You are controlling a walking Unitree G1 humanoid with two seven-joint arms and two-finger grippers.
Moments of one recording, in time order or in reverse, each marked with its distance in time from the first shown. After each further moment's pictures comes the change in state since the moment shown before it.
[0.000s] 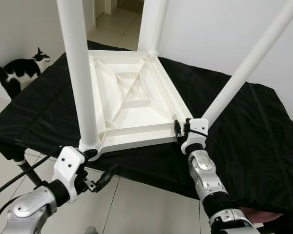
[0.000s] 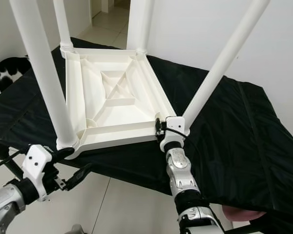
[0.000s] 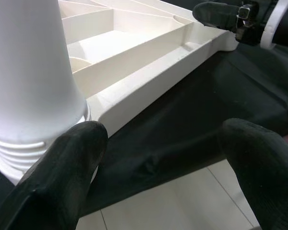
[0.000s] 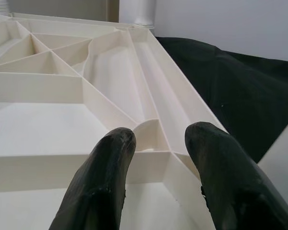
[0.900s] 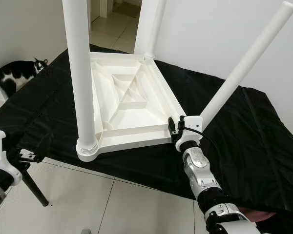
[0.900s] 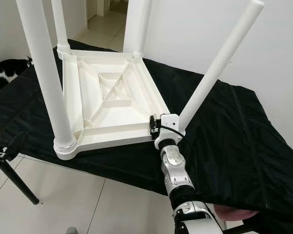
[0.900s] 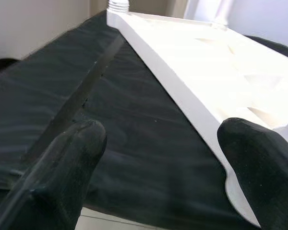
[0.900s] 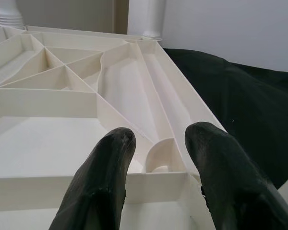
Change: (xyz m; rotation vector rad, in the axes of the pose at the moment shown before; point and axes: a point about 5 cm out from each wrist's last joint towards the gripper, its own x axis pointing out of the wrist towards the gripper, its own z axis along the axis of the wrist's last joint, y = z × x) left arm -0.050 0.083 0.009 -0.131 -0.130 0.544; right arm 0.007 0.014 0.001 0.031 -0.020 0.029
